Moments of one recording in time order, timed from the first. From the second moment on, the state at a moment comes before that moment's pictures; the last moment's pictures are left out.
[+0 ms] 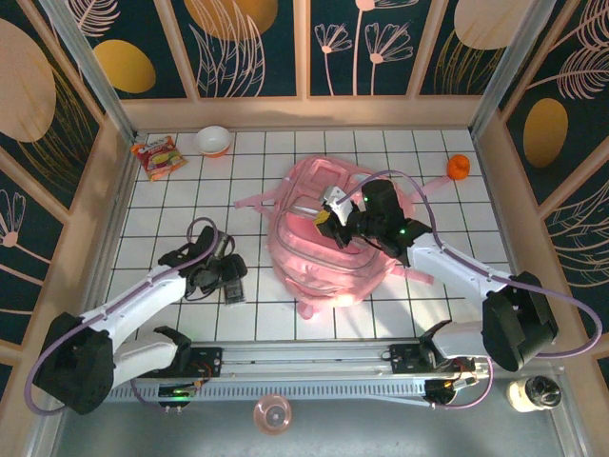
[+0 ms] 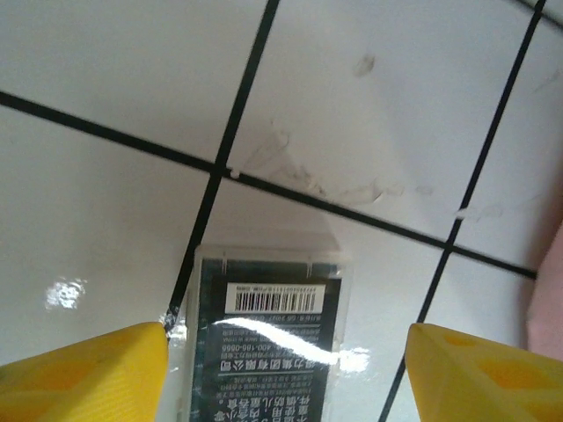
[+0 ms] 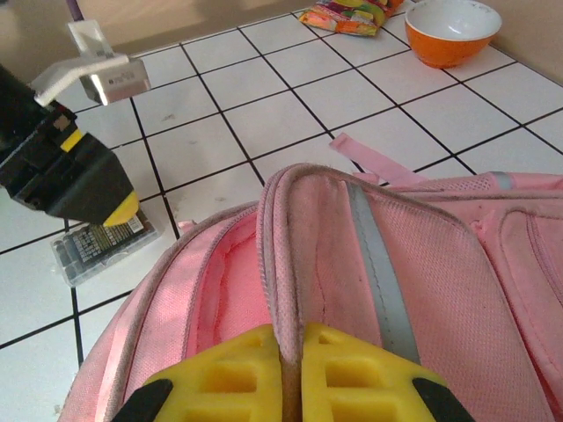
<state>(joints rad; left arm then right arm) -0.50 1.14 0.56 -0.61 -0.03 -0.89 0.59 1.31 0.82 -0.02 -0.54 -0.26</state>
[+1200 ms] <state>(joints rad) -0.59 1.38 0.64 -0.64 -0.08 -0.84 0.60 1.33 0.82 -0.02 -0.58 -0.30</state>
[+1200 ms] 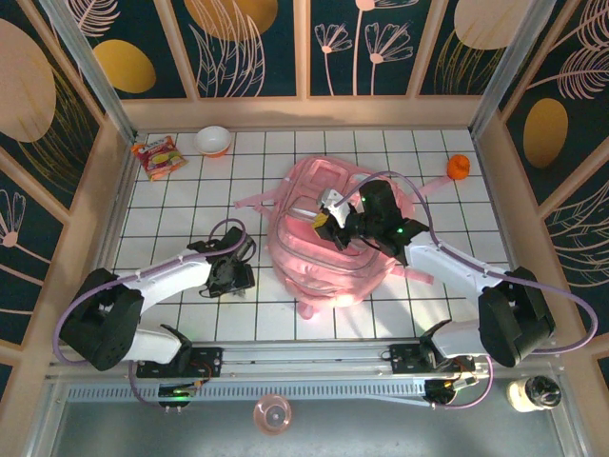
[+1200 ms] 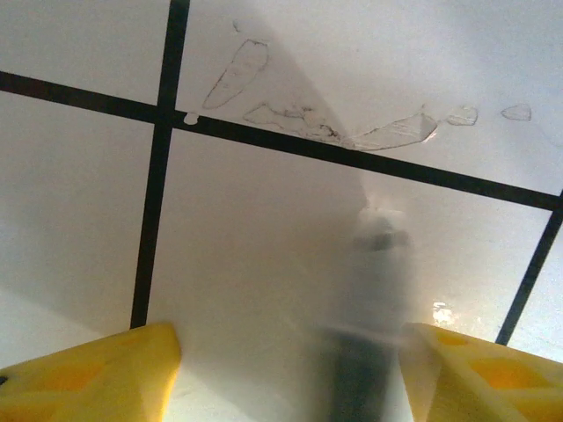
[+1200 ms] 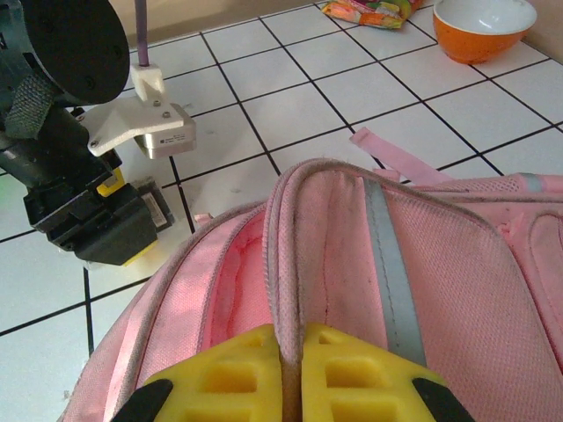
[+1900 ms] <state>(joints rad) -0.59 1.26 0.67 -0.67 -0.05 -0.86 0.60 1.34 0.82 -0.03 -0.58 -0.32</state>
